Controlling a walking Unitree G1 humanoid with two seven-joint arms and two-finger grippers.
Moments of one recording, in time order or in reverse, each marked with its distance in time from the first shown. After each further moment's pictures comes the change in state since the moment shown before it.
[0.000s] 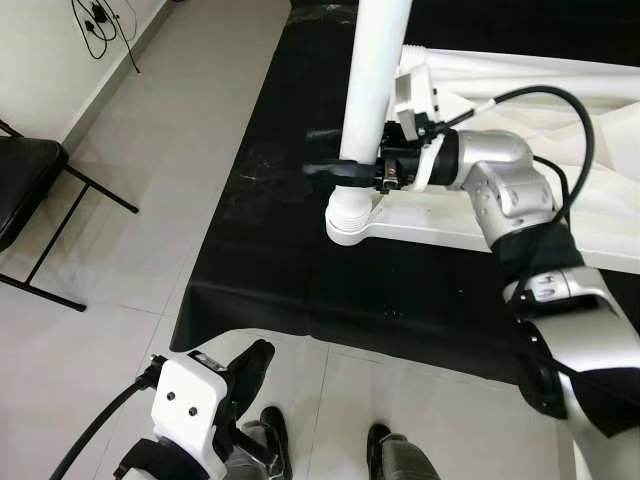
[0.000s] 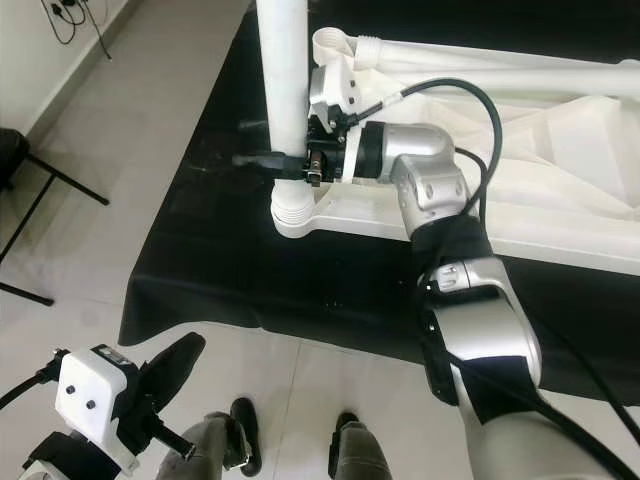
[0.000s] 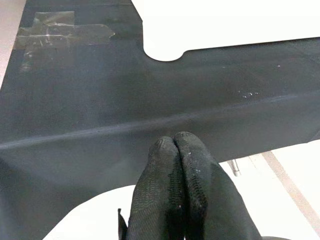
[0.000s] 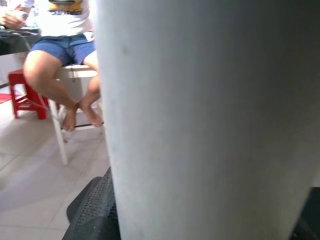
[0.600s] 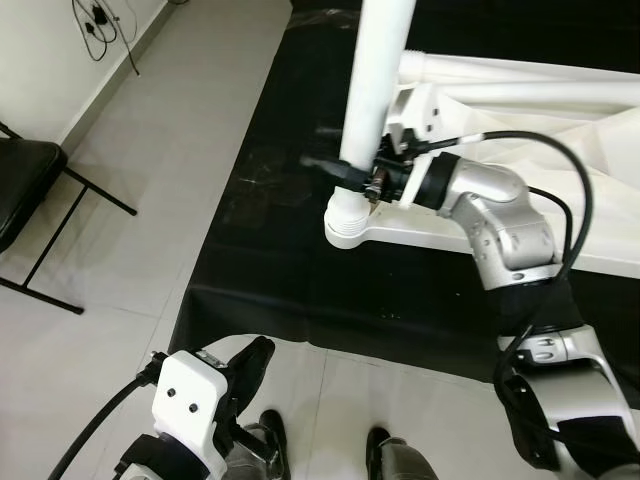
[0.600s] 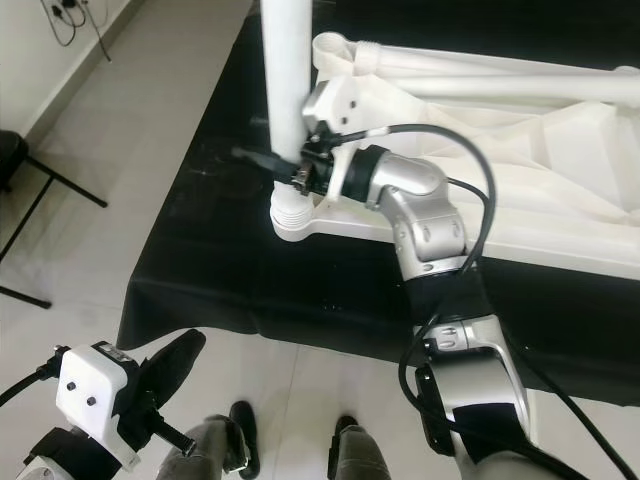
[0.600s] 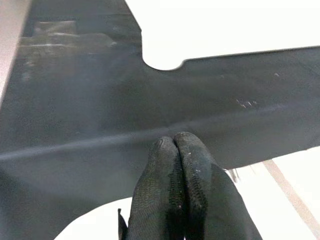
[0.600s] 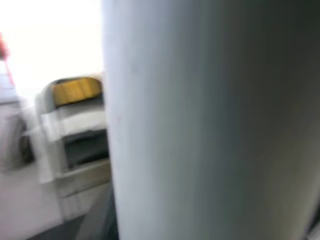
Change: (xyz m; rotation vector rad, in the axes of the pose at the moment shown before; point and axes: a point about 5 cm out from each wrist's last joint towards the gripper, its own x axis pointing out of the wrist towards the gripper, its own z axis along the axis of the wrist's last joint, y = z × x) left arm 0.002 0.002 0.001 0.010 -0.008 -0.001; right arm 0.007 0.048 -0.016 0.071 0.014 -0.662
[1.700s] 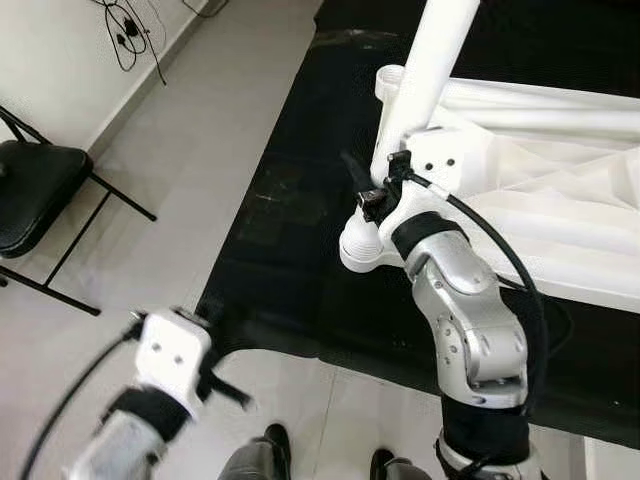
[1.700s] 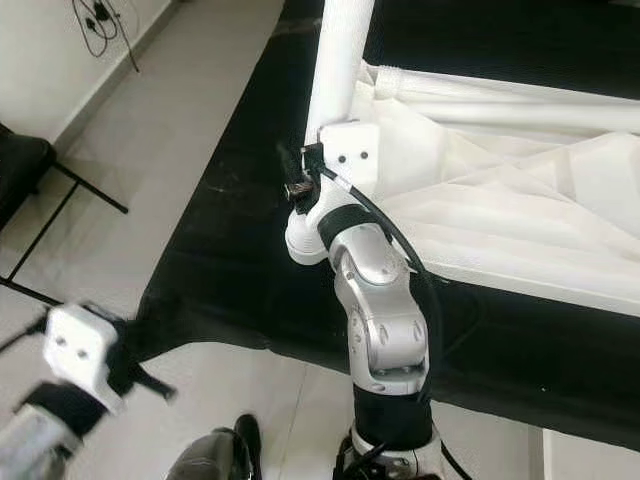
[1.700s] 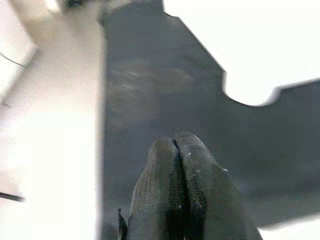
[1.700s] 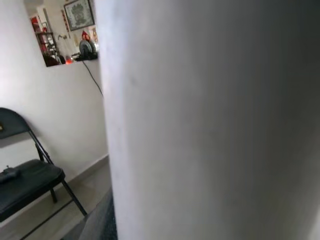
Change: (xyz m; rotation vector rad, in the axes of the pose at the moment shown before) left arm 0.025 0.053 0.018 0.178 -0.095 0.157; right arm -0.019 0.035 -0.006 0.126 0.014 -0.387
